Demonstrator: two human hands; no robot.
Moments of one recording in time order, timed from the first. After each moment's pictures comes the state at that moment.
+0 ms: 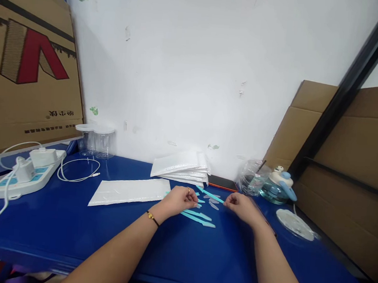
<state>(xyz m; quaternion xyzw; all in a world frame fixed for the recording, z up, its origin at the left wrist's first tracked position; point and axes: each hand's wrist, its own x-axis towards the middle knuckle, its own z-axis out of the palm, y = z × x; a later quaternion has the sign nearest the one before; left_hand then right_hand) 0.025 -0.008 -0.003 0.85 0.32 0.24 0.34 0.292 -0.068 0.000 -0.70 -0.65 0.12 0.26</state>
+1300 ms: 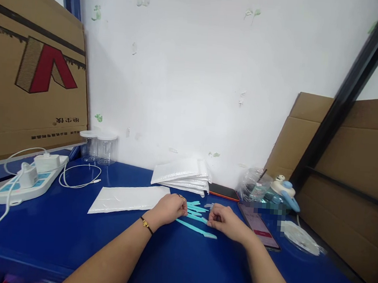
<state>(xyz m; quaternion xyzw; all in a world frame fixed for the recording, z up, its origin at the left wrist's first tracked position) 0.003 -0.004 0.004 0.91 0.37 0.15 0.12 0.245 -0.070 -0.001 -0.58 -0.78 0.15 0.19</state>
